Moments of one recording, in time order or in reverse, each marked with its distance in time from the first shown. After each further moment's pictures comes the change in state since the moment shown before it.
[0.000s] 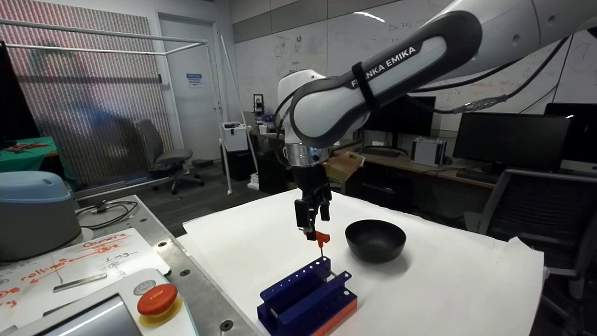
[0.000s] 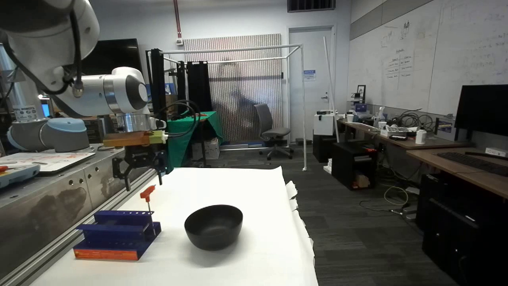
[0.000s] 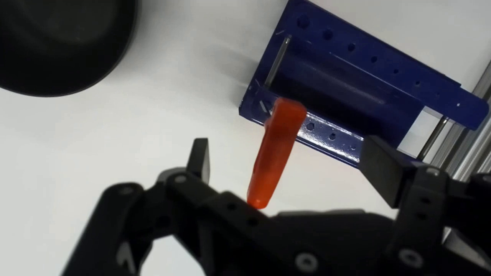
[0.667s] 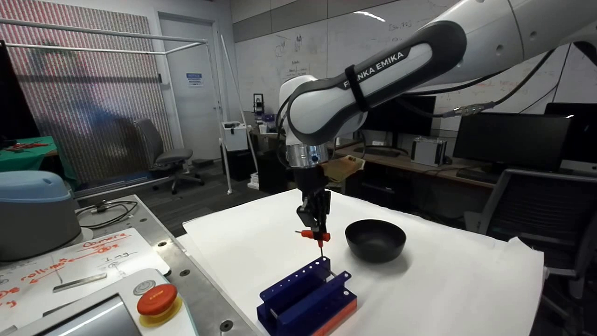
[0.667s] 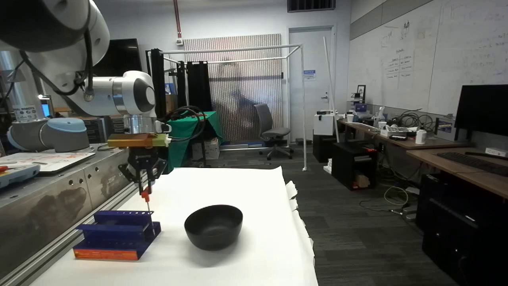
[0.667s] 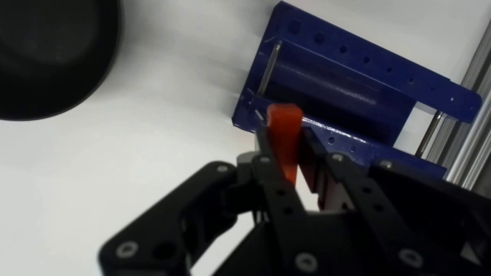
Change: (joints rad) arm -0.016 0.051 -0.003 0.074 0.065 -0.066 0.003
